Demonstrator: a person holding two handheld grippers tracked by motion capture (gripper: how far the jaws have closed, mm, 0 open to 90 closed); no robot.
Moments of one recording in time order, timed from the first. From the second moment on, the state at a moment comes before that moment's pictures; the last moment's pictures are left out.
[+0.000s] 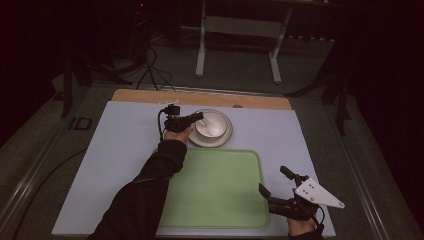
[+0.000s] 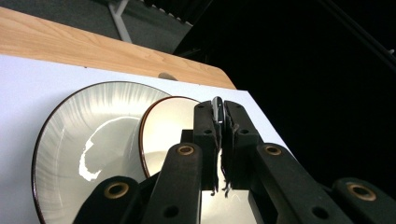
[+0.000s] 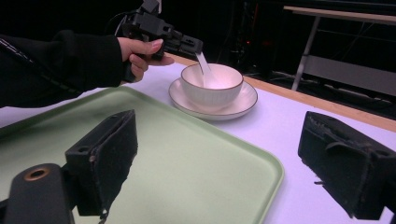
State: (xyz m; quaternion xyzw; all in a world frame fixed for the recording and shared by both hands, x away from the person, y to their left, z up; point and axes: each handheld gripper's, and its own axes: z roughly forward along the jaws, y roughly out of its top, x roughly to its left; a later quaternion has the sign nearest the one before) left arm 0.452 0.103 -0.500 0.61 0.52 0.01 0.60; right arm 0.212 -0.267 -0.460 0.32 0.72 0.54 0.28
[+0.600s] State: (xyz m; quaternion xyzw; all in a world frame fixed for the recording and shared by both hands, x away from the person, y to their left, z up) left arm 0.445 0.106 -0.454 0.65 0.48 0.01 0.59; right arm 0.212 -0.268 -0.459 0.33 0.72 0.54 0.29
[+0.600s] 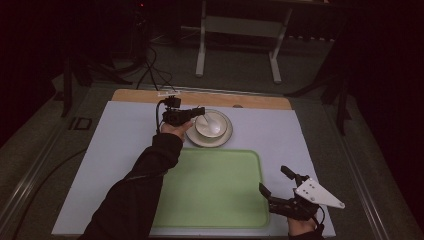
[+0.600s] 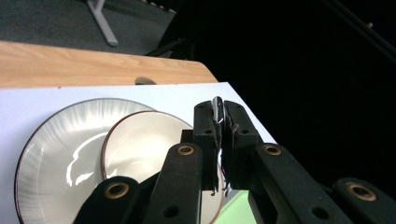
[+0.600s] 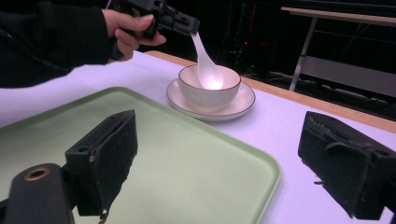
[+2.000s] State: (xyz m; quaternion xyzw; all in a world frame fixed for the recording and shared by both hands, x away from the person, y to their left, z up) left arm 0.370 0.123 -0.367 0.77 0.35 -0.02 0.54; right arm 0.212 -0.265 -0.459 0.33 0.72 0.54 0.29
